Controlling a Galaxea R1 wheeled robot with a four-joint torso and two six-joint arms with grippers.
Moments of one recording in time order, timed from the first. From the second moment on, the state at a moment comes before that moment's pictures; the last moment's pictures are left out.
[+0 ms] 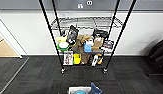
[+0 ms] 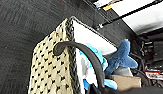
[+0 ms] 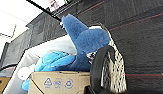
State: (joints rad) left arm 0.81 2.39 -1.67 -0.16 -0.05 -0.23; right arm -0.82 2.56 -1.87 -0.09 0.04 0.29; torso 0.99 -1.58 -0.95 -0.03
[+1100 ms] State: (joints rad) left arm 0.79 2.33 -1.55 -0.16 -0.05 -0.24; right arm -0.81 2.42 -1.67 -0.09 0.06 0.32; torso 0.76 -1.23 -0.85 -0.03
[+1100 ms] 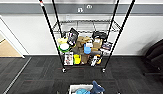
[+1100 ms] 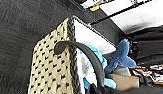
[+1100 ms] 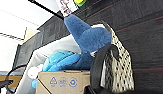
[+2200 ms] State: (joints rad) left arm 0.88 2.31 -1.52 -0.16 -0.02 -0.24; right arm -0.91 2.42 -1.67 -0.09 0.04 0.32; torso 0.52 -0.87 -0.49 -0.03
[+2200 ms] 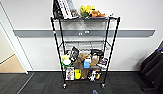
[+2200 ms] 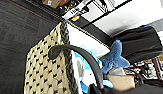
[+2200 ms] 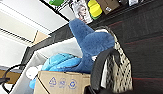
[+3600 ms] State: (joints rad) left arm 0.95 2.27 -1.45 -0.16 -0.10 -0.24; right arm -0.92 2.39 -1.62 -0.10 0.08 0.31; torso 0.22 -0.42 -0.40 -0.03
